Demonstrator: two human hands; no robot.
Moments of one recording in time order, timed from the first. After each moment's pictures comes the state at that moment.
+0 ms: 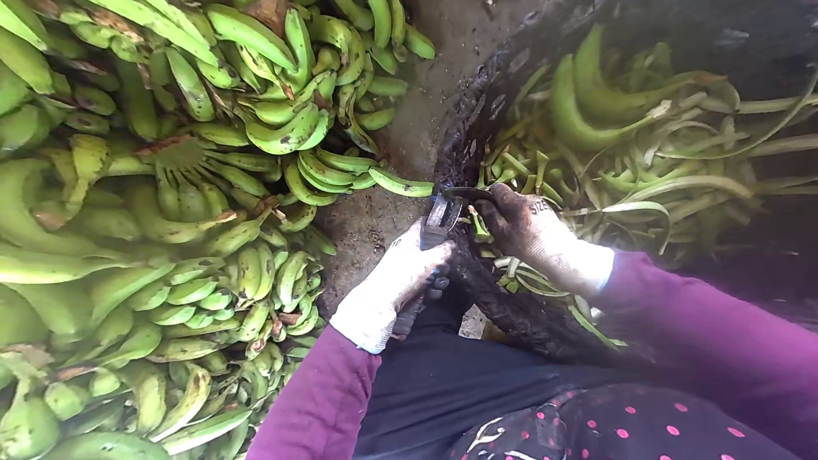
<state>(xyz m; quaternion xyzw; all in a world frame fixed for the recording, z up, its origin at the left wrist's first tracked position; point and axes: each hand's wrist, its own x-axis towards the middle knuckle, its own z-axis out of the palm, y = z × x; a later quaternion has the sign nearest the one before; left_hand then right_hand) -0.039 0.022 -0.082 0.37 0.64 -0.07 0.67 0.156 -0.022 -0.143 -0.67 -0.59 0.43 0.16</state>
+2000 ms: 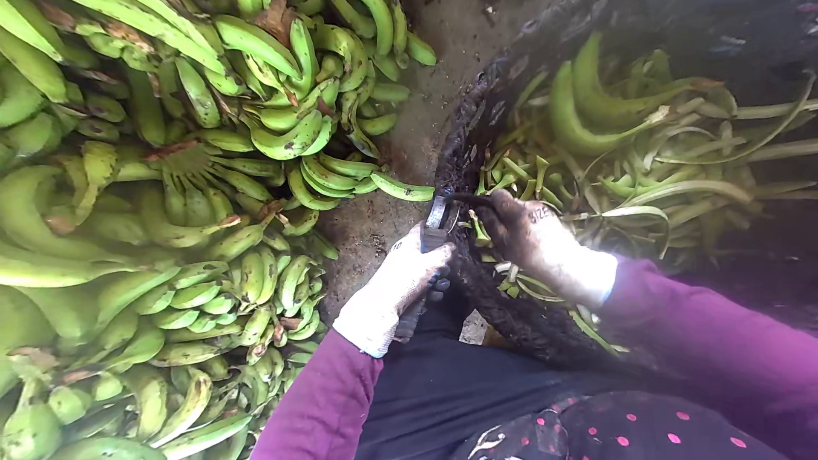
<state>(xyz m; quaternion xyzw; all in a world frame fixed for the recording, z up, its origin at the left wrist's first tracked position) -0.033 0.023 -0.066 0.39 0.66 -0.08 0.64 0.155 -0.028 -0.135 -0.67 -0.61 0.40 0.14</state>
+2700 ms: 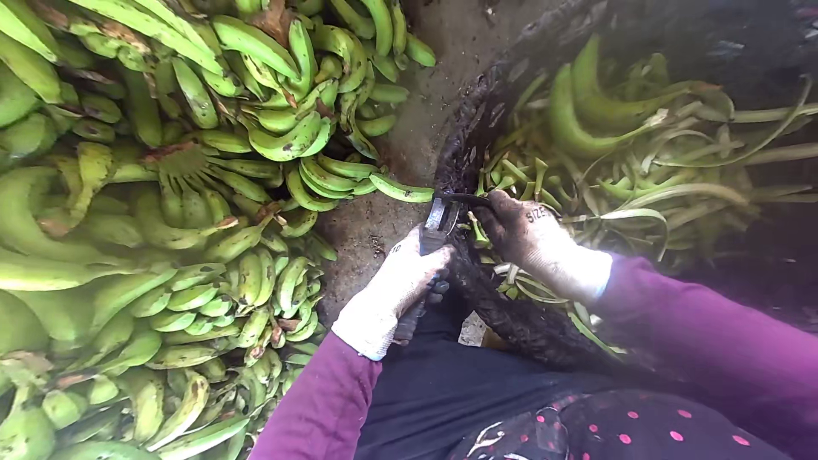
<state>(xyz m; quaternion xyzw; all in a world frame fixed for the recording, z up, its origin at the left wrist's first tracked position) -0.034 0.023 -0.076 0.37 0.66 -0.06 0.66 0.154 -0.022 -0.138 -0.67 -0.61 0.40 0.14</state>
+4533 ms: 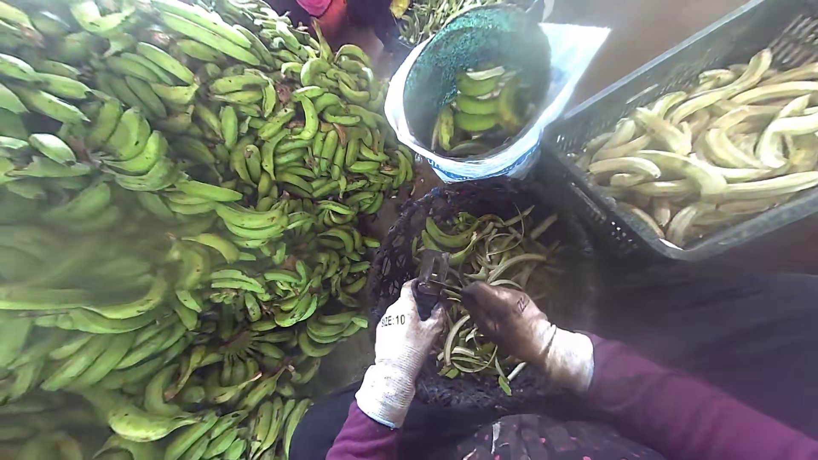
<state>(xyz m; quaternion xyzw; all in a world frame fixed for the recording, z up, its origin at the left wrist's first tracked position) 0.145 -0.057 0.008 0.81 0.55 -0.06 0.20 0.297 -0.155 -0.061 -0.69 -0.56 0.20 0.40</state>
